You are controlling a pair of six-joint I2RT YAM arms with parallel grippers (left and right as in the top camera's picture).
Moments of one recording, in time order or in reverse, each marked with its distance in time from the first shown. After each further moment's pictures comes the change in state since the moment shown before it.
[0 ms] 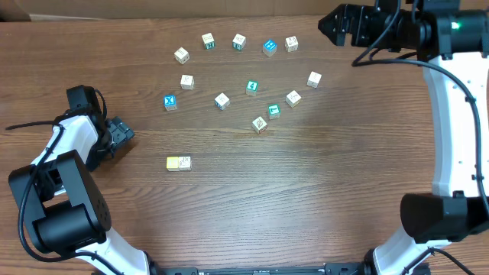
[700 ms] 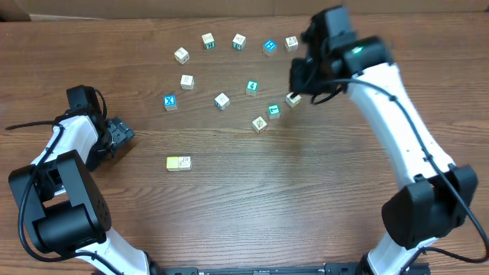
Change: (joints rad) left arm 0.000 0.000 0.000 0.000 0.000 0.000; right arm 0.299 0.006 -0.421 0.141 0.308 0.251
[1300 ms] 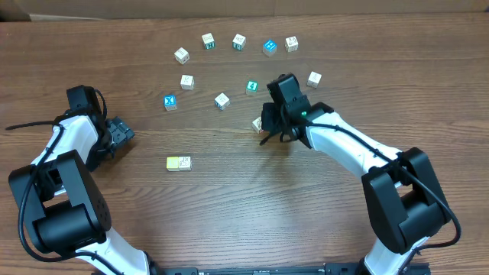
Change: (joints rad) left arm 0.000 0.000 0.000 0.000 0.001 0.000; right arm 0.161 0.013 -0.528 0.661 0.199 0.164
